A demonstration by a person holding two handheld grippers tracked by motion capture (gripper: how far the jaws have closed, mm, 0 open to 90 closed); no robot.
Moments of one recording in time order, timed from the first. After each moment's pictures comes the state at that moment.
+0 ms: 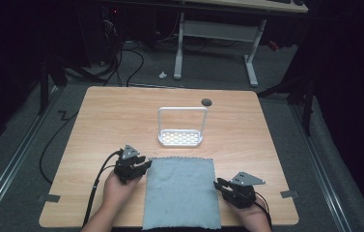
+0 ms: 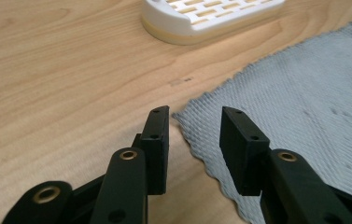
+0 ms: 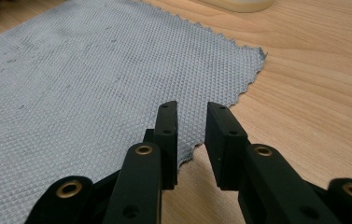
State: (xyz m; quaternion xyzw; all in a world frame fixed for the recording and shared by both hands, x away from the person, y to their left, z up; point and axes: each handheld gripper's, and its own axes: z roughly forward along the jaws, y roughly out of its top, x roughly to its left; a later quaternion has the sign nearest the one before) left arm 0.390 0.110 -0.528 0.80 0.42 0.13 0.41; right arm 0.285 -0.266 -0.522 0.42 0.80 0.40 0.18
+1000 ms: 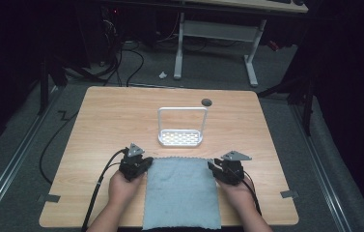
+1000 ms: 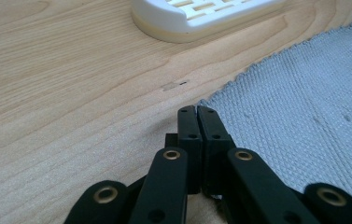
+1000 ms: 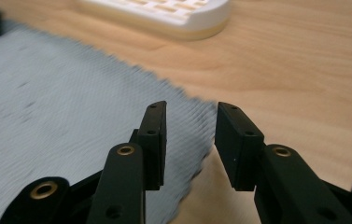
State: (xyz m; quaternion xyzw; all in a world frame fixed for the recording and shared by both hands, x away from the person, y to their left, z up) left arm 0.396 0.100 -0.535 0.80 0.42 0.11 0.41; right arm 0.360 -0.246 -0.524 0.49 0.76 0.36 0.20
